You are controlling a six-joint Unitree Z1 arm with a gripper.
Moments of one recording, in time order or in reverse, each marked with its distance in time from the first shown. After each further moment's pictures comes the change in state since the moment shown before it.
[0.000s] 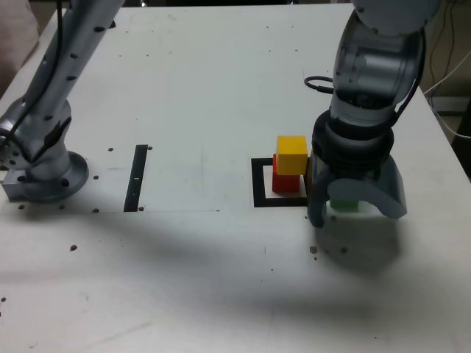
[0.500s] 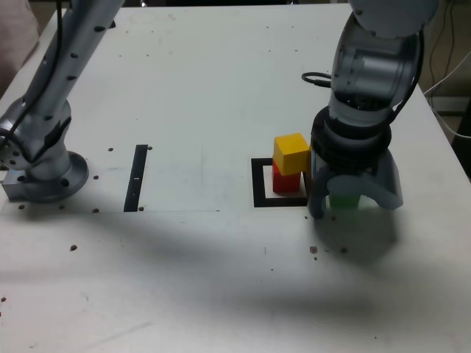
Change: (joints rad) arm 0.005 0.000 0.014 -0.011 0.070 -0.032
